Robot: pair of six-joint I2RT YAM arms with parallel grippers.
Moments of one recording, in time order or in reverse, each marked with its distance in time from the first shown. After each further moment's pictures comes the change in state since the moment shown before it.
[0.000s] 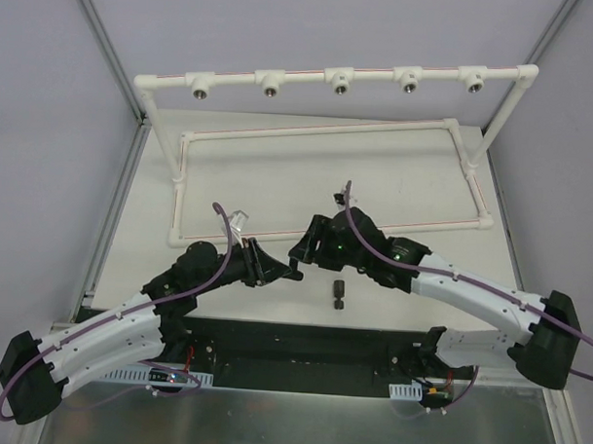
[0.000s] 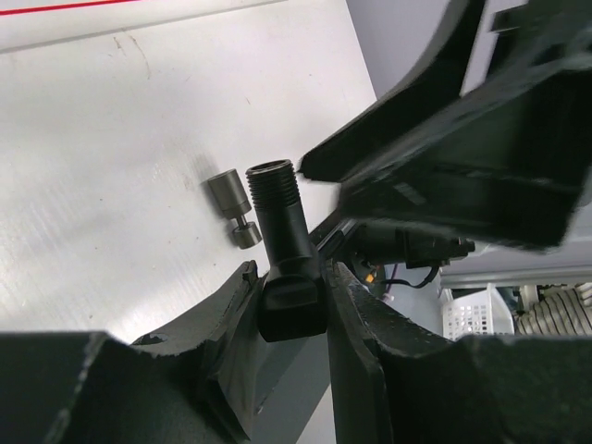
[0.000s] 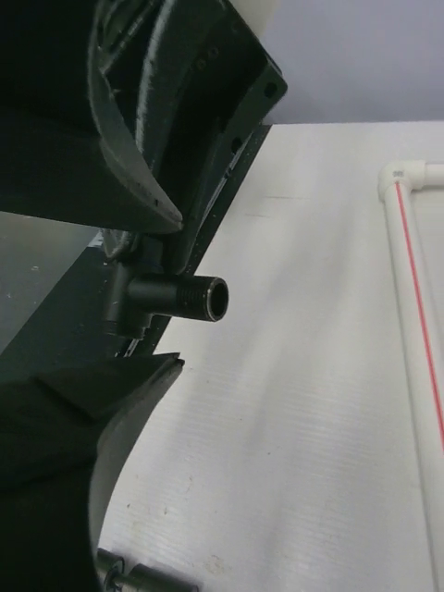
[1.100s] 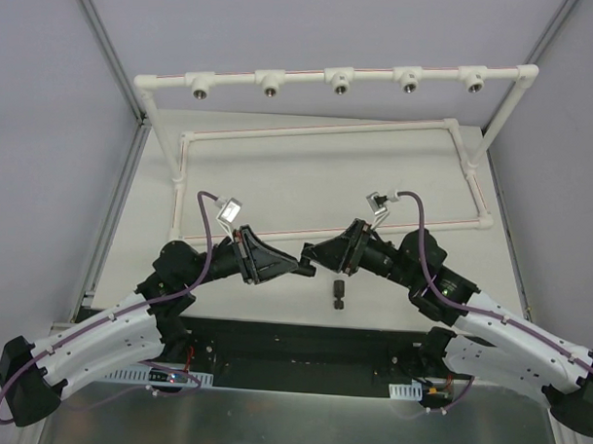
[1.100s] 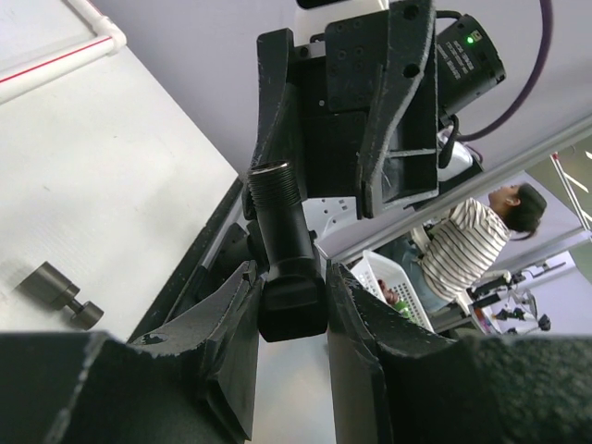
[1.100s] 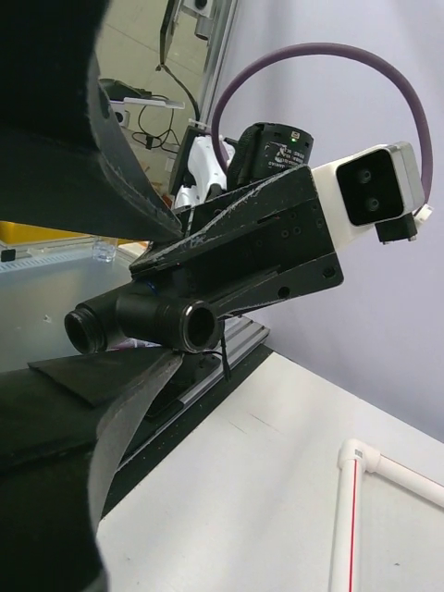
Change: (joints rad) left arm 0.000 -0.042 0.055 0.312 0.222 -0.061; right arm -0.050 -0.455 -0.309 0.510 -0.272 0.031
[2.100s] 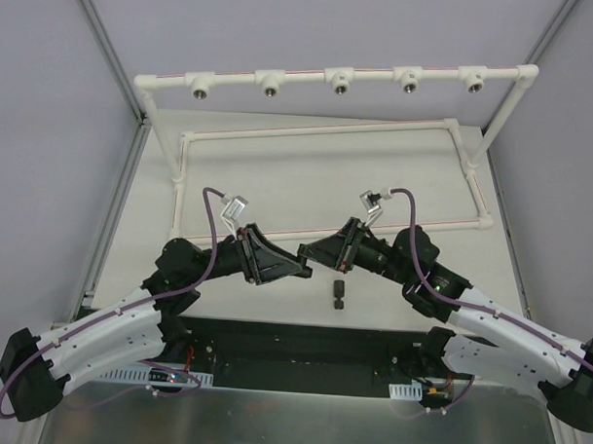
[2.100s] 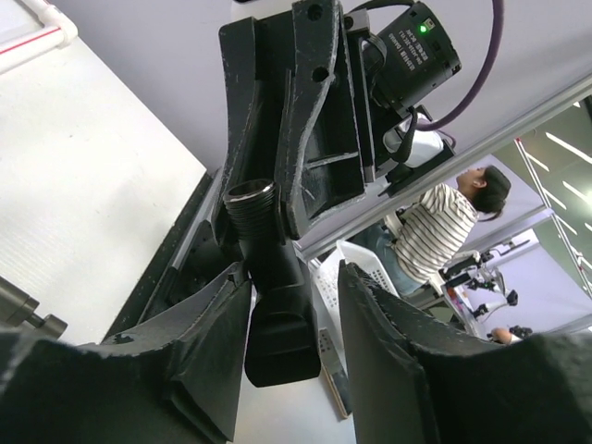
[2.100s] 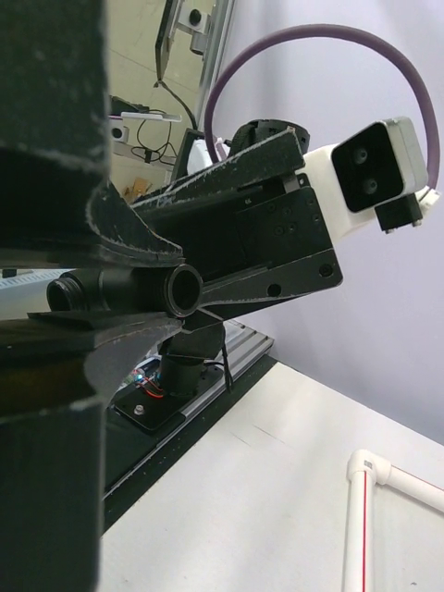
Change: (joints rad) left arm 0.000 0.058 0.011 0.112 0.078 -0.051; right arm -0.005 0.053 0.000 0.052 -0.023 0.050
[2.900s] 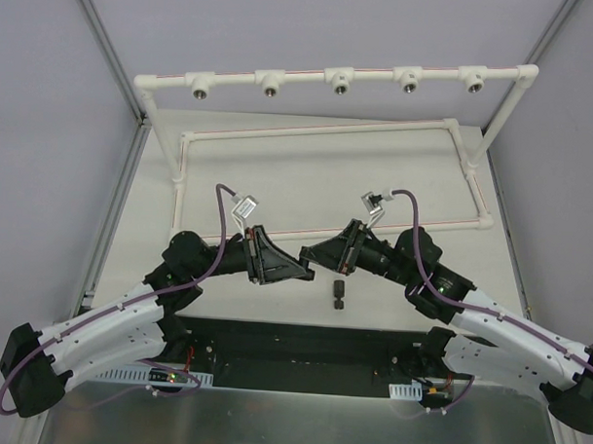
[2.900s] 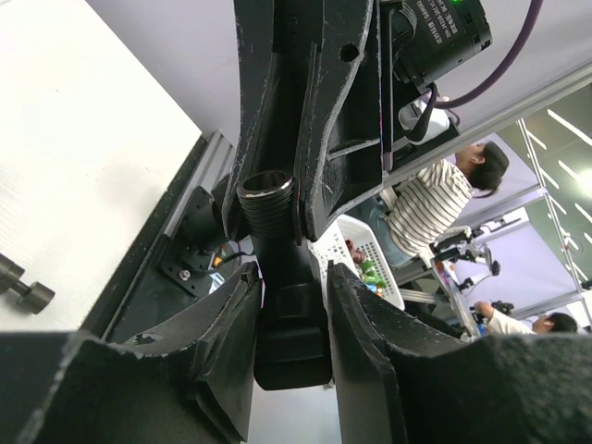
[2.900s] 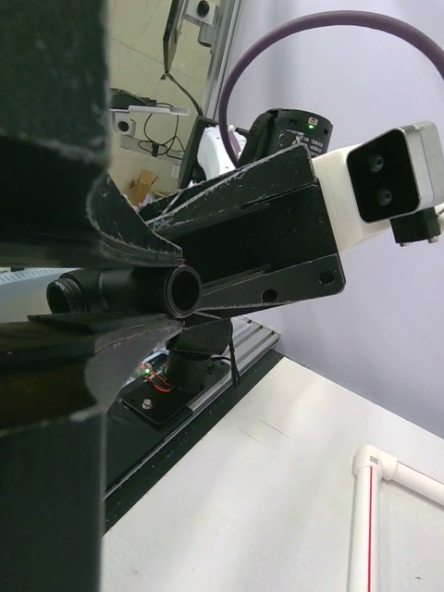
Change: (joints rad) left arm 0.000 0.054 0.051 -0.077 0.069 -0.013; right arm 0.000 -0.021 0.007 -0.036 -0.001 -0.019
